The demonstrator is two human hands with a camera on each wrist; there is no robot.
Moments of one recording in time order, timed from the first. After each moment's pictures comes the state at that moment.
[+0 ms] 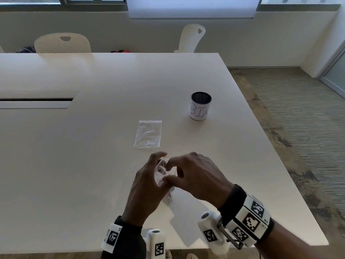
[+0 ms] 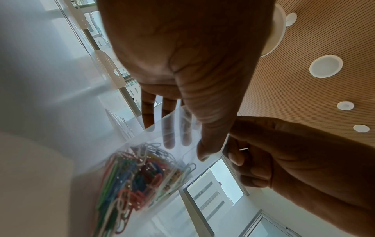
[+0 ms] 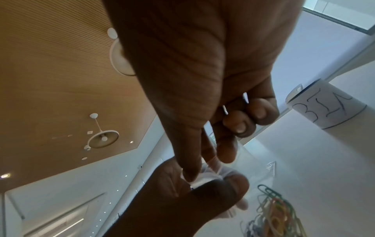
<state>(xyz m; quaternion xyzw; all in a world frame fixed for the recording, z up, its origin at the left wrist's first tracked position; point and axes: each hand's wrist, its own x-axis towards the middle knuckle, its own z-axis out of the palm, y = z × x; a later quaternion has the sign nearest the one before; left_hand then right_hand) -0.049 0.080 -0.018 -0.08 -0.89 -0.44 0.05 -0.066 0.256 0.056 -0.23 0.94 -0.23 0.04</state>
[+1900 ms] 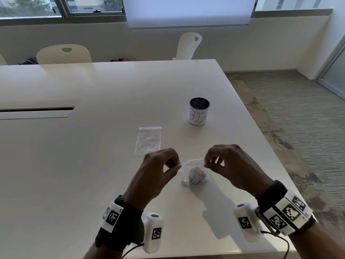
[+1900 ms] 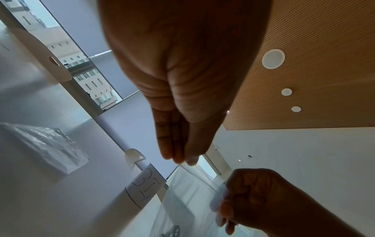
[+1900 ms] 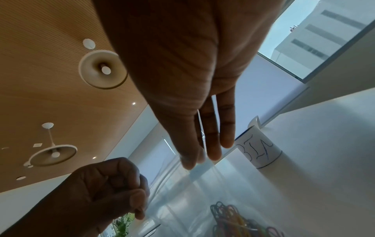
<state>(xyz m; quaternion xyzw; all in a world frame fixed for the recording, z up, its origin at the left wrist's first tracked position) -0.087 0.087 0.025 -0.23 -0.87 -0.43 0.07 -0.091 0.349 0.040 -0.22 0.92 -0.30 -0.05</state>
